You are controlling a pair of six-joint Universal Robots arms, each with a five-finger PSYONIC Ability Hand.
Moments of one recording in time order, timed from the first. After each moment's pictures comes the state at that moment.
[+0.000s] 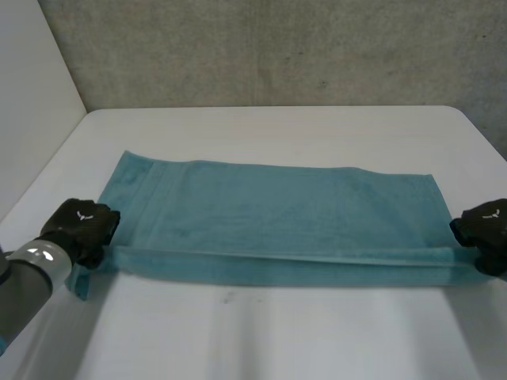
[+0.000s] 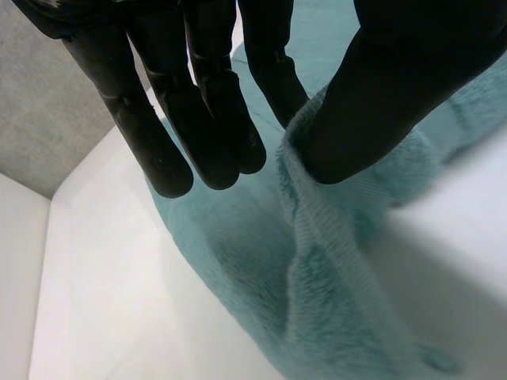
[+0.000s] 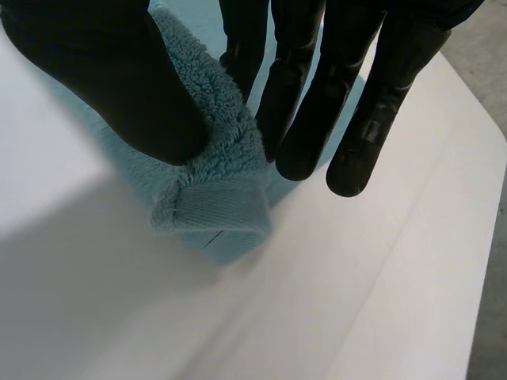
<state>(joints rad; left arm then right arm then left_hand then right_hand) 4.63 -1.78 -1.93 3.29 -1.39 3.78 1.45 -1.38 1.73 0.31 1.29 2.25 1.15 1.20 1.19 1.20 0.96 0.97 1.18 1.18 1.19 0.96</state>
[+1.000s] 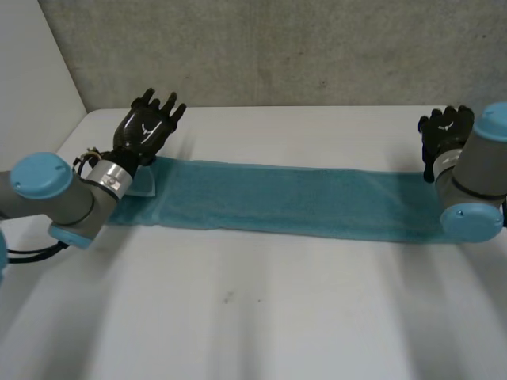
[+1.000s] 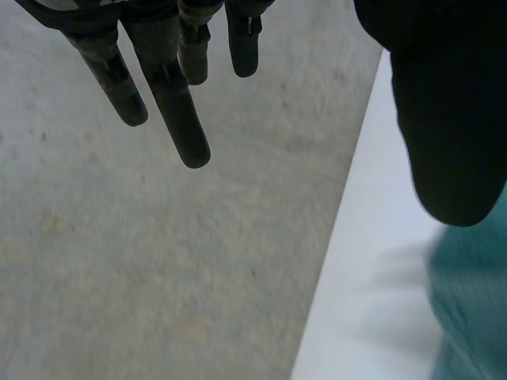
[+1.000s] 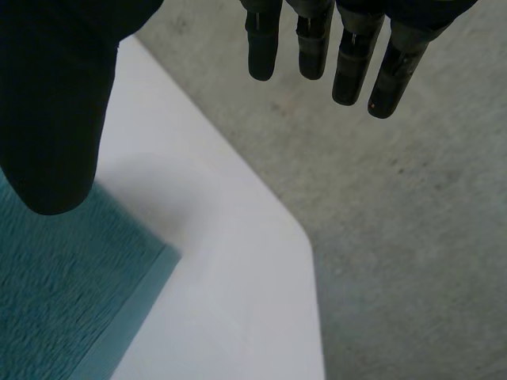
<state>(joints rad) 4.55 -2.45 -1.20 3.92 -1.03 3.87 1.76 -0.81 1.09 -0.20 1.71 2.54 0.20 0.20 0.66 0.21 0.05 0.21 0.22 0.21 0.23 0.07</state>
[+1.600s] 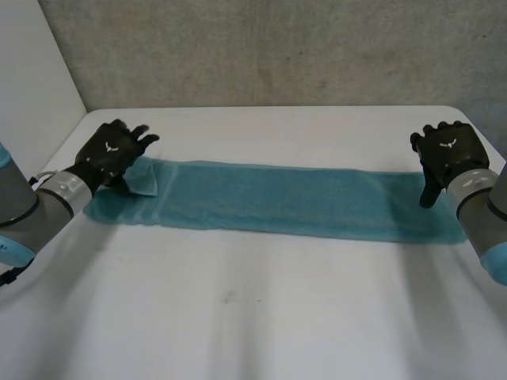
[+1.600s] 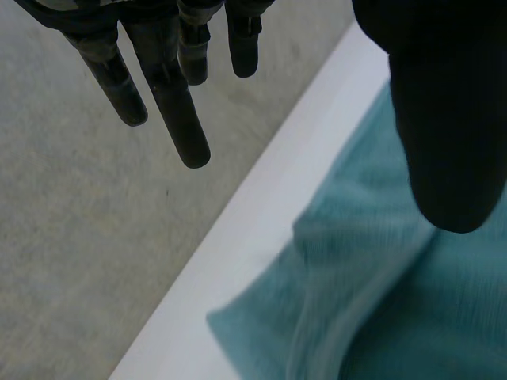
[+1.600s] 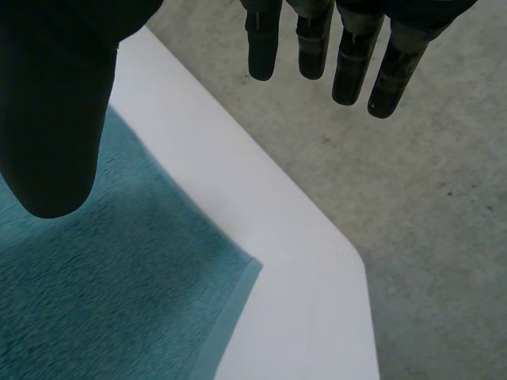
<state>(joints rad) 4.69 -2.26 -1.36 3.54 -0.97 3.79 1.75 -1.15 1.52 -0.19 1.55 2.60 0.20 0.20 0.66 0.21 0.05 0.21 0.22 0.21 0.23 0.07</state>
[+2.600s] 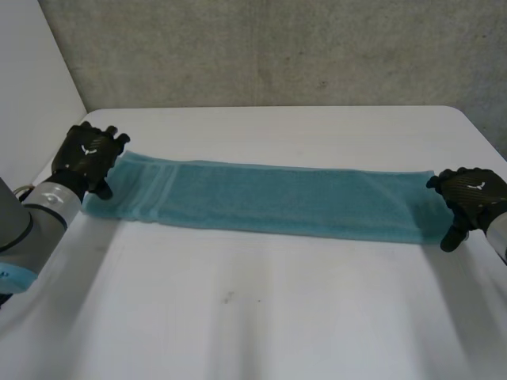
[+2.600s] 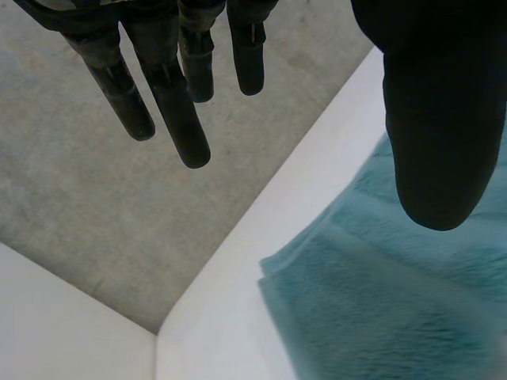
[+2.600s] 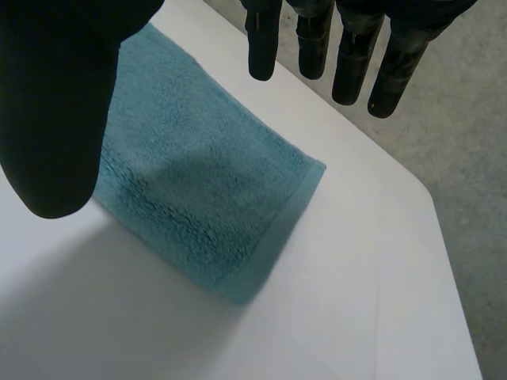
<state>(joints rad) 4.66 -2.03 -1.67 3.68 -1.22 3.72 1.52 -1.25 1.76 -0.15 1.30 2.61 0.31 0.31 0.66 0.32 0.14 0.21 0.22 0.22 0.23 0.06</state>
